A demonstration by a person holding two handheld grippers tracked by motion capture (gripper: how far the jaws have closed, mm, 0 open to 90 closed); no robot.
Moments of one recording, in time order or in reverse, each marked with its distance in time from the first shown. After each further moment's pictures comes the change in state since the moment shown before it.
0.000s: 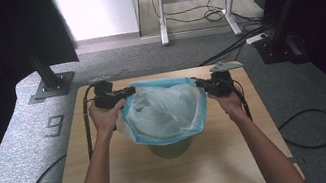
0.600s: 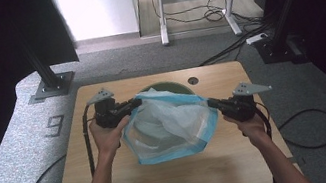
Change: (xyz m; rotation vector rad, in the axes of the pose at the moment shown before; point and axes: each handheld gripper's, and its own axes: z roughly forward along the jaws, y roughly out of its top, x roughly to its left) left arm -0.065 -0.022 -0.043 -0.085 -0.071 0.120; right arm 0.034 -0.029 -0.087 -0.091 0.139 -0.031
